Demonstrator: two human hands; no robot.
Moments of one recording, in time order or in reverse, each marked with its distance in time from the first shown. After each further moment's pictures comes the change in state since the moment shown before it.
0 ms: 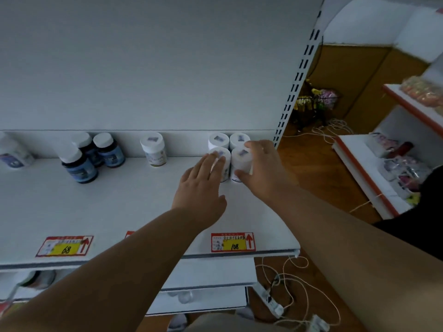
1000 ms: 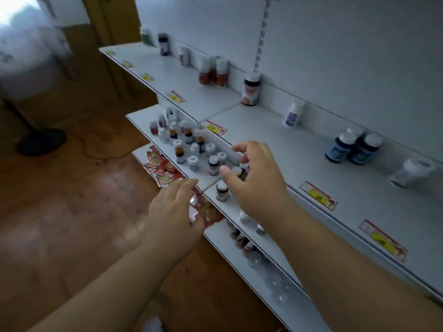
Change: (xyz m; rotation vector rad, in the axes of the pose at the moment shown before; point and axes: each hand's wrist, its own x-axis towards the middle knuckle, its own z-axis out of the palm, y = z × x) left_hand -0.395 -0.190 -0.122 -0.053 0.414 -0.792; right_hand -0.166 -0.397 0.099 0.558 -0.270 -0.584
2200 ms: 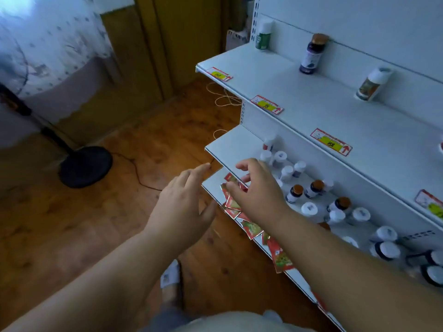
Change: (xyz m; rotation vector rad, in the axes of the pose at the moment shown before) left_hand 0.396 -0.628 -0.211 0.054 -0.147 -0.248; right_hand 0.473 -0.216 0.619 0.047 -0.376 0.099
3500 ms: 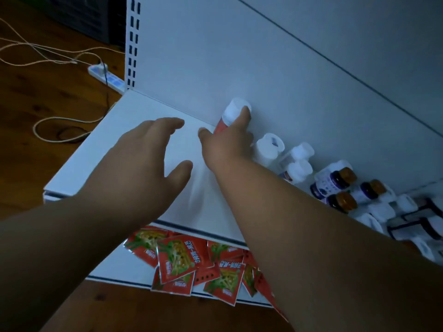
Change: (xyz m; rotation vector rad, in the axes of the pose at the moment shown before) left_hand 0.529 -0.214 0.370 -0.352 -0.315 0.625; right_hand 0.461 0.330 0.212 -0.001 0.831 0.981
